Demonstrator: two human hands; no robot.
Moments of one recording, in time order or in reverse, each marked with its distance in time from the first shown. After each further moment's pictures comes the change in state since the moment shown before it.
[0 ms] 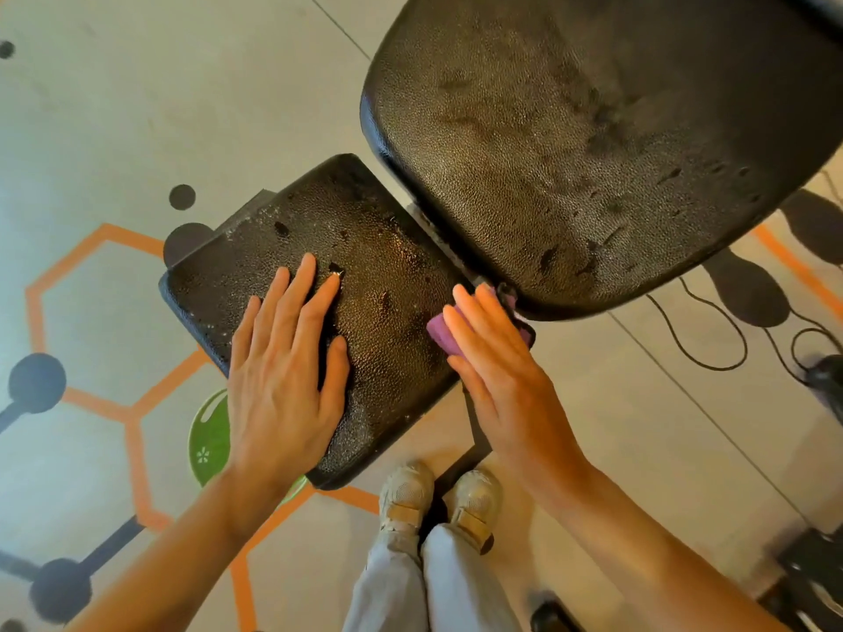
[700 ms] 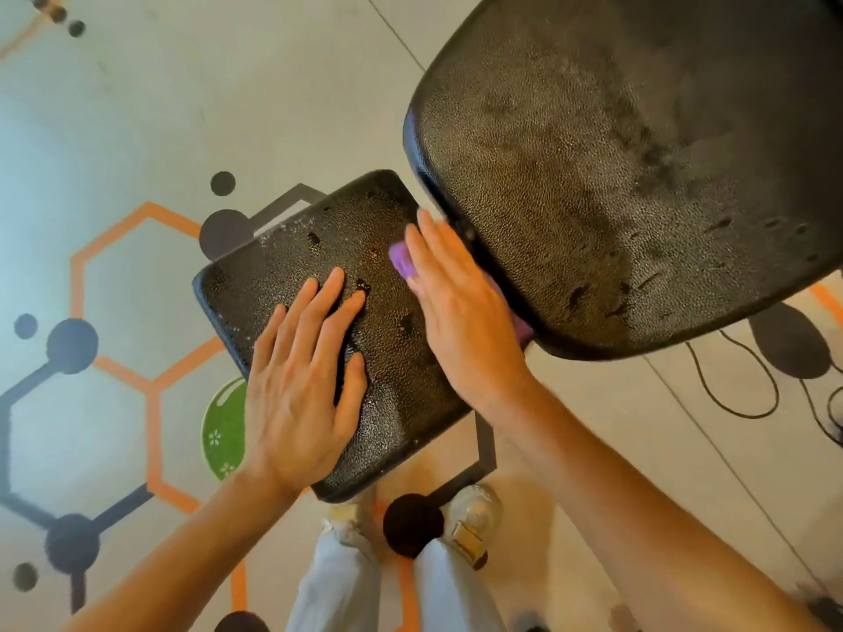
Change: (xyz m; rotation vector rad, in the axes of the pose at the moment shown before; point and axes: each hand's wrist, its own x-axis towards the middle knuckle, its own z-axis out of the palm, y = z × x) left_hand 0.003 0.003 -0.001 0.016 -0.017 -0.020; right_hand 0.102 -0.011 0.018 -0.180 -0.068 -0.051
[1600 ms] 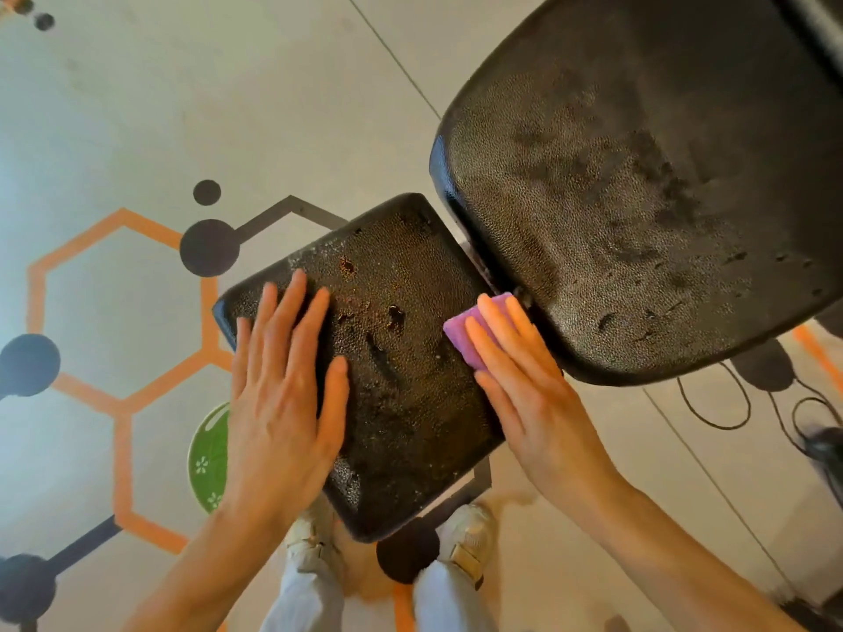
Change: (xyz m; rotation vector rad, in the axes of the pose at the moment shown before) left_hand 0.005 -0.032 -0.013 -0.170 0.079 -0.115; right_hand -0.060 0.007 -0.014 0.081 -0.079 -0.039
